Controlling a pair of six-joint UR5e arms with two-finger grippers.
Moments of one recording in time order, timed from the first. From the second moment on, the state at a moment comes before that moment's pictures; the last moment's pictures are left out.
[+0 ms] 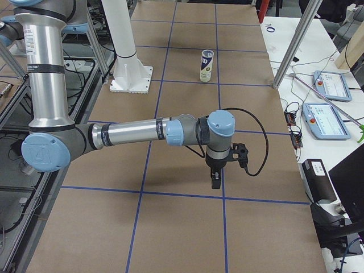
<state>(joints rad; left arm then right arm) -1.62 -1.50 -1.77 -1.55 -2.29 0.12 1.55 -1.54 1.70 -1.65 2.23 0.04</state>
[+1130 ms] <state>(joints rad) -1.62 -1.50 -1.78 -1.57 -2.29 0.12 1.55 -1.55 1.68 -1.65 2.24 0.06</state>
